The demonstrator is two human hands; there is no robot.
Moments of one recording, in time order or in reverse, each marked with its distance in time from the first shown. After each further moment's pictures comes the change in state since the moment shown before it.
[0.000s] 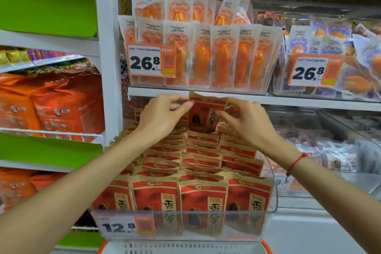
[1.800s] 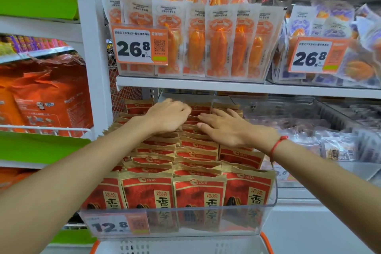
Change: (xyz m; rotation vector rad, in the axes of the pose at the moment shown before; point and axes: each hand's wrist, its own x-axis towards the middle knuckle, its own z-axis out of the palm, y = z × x) left_hand 0.040 -0.026 0.039 0.610 -0.431 0.080; right_hand 0.003 -0.009 0.032 -0.356 -0.766 0.105
